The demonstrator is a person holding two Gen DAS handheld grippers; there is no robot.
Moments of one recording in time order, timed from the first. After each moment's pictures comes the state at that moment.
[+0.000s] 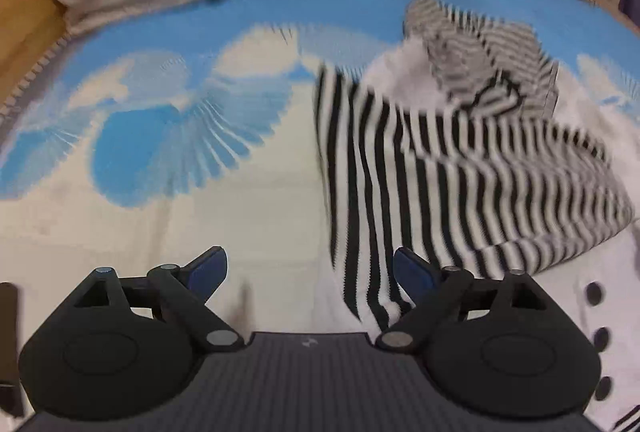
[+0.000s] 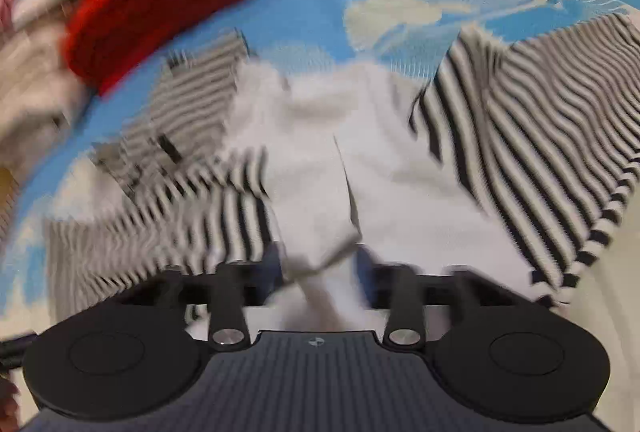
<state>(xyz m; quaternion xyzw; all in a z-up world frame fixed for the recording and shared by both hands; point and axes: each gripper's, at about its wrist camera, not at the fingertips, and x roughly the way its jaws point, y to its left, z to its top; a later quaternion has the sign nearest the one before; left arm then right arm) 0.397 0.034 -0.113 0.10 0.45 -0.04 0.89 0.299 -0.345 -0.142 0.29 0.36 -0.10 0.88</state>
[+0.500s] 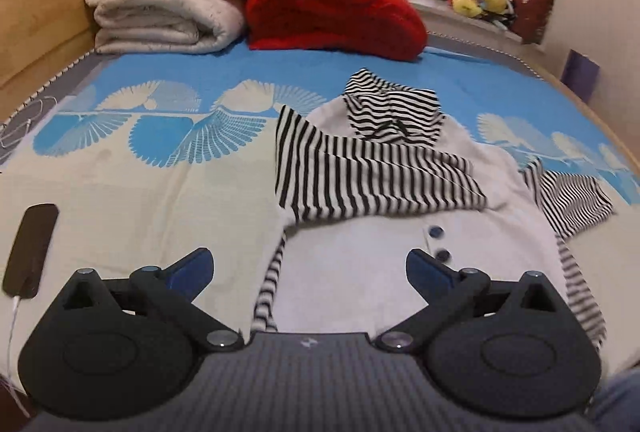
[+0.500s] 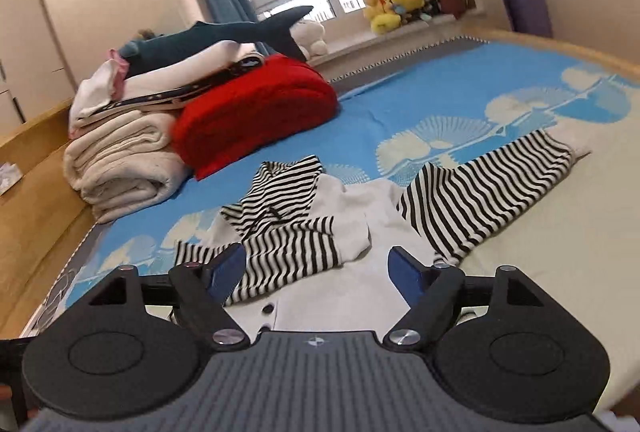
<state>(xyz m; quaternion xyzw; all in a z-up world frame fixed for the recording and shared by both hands) 0.182 0.046 -0.021 0.02 0.37 -0.08 0.93 0.060 -0.289 -0.012 0.23 0.22 -0.06 0.94</state>
